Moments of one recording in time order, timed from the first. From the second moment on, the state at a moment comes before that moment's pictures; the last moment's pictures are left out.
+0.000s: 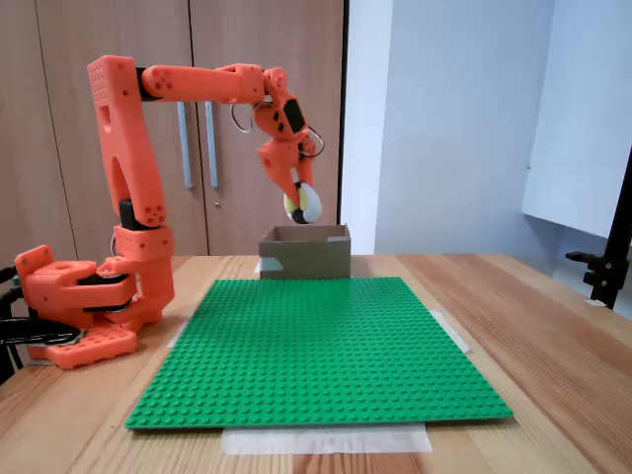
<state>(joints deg) -48.2 96.9 82.1 64.8 6.6</state>
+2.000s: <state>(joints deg) -48.2 96.6 92.3 53.7 4.7</state>
